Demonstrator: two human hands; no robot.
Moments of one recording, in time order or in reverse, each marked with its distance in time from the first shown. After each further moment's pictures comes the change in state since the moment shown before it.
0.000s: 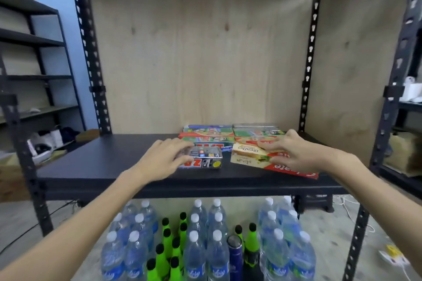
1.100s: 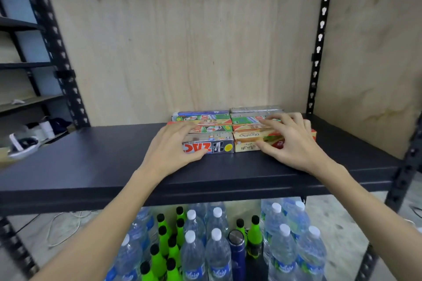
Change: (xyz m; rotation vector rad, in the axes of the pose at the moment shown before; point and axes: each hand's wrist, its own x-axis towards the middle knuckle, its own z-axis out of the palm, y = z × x) left_hand 0.065 0.005 0.064 -0.106 0.162 -0.110; right_hand 0.068 0.045 0.077 -0.016 0.571 0.108
